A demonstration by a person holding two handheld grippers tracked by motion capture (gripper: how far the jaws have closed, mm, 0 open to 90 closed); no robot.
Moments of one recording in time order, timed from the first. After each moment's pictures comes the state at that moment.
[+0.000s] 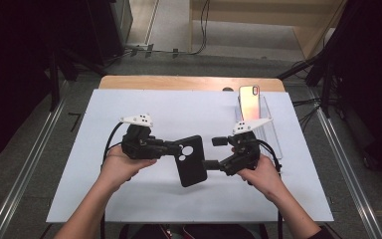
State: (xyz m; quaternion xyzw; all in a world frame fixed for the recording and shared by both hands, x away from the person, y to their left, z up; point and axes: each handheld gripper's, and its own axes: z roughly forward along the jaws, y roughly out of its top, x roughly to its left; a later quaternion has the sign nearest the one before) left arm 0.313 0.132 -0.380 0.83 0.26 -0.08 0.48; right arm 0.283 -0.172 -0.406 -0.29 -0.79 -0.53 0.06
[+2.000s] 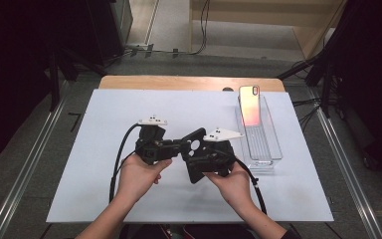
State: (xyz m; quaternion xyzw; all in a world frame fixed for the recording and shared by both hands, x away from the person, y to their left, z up) left arm 0.289 0.094 -0.373 0.80 0.40 -0.02 0.45; right arm 0.270 -0.105 -0.423 -0.42 -0.77 -0.46 -0.13
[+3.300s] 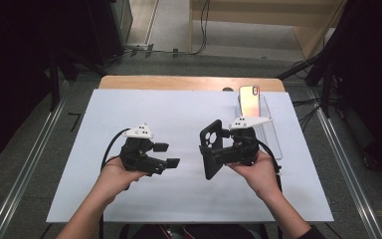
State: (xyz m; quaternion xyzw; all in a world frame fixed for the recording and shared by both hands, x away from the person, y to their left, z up) left arm 0.292 0.138 -0.401 0.85 0.28 -0.03 0.44; right arm 0.284 -0.164 -0.397 -0.37 -0.78 -0.49 -0.06
